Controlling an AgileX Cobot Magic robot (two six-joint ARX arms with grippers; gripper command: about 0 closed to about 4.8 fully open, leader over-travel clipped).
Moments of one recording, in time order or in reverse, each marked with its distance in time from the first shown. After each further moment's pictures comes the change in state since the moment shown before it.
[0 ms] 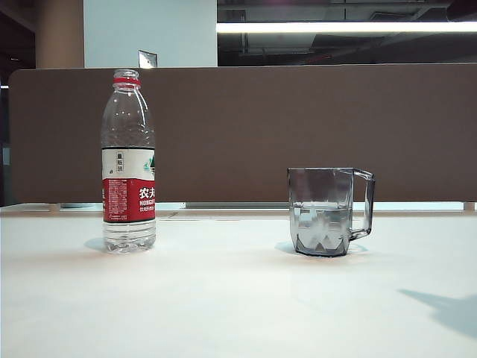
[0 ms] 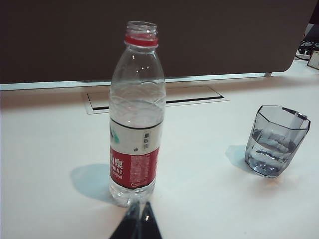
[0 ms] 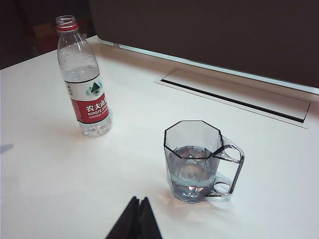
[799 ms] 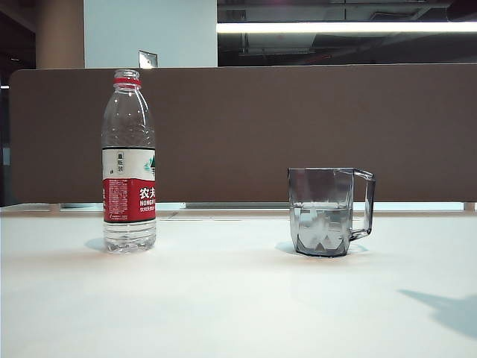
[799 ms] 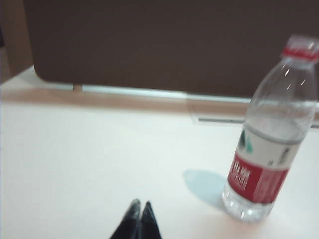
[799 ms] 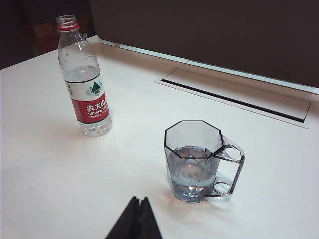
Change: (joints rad) left arm 0.368 -0.147 -0.092 -0.012 0.000 0.000; right arm 0.000 0.000 0.000 0.000 0.000 0.000
